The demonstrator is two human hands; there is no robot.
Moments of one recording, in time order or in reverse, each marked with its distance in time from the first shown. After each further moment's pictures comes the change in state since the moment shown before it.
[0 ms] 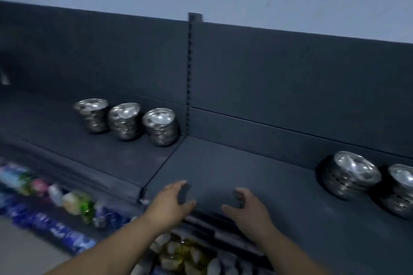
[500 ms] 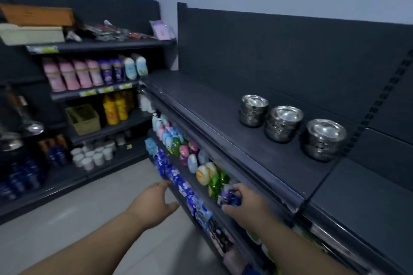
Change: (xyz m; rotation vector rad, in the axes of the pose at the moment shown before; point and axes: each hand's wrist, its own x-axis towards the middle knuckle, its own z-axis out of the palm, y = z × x) left_hand -0.177 -0.276 -0.232 0.217 0.261 -0.484; right_hand -0.050 -0.180 0.321 -0.380 -0.451 -0.323
